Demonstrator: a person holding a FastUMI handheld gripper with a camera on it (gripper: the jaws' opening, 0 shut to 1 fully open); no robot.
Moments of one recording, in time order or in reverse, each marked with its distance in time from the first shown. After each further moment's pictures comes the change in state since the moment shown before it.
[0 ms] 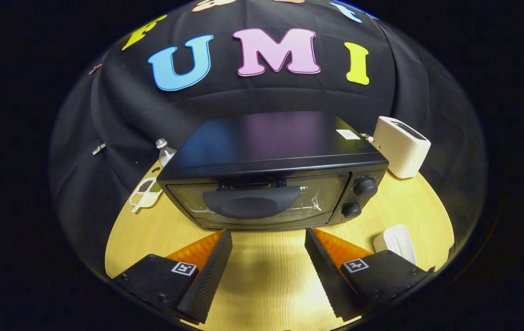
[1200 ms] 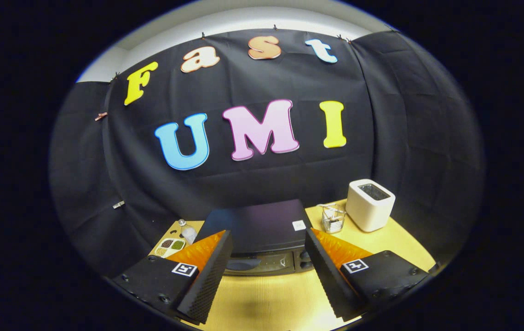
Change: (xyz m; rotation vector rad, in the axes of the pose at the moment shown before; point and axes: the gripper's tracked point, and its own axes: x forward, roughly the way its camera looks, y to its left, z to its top) arm -0.158 -0.069 0.180 0.059 -0.401 0.030
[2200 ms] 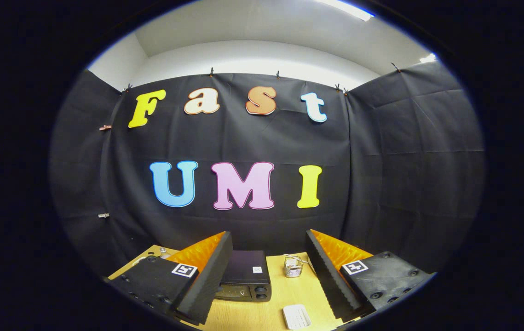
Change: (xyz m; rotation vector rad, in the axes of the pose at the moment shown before) arm -0.073 -0.053 0.112 -0.111 -0.257 -0.094
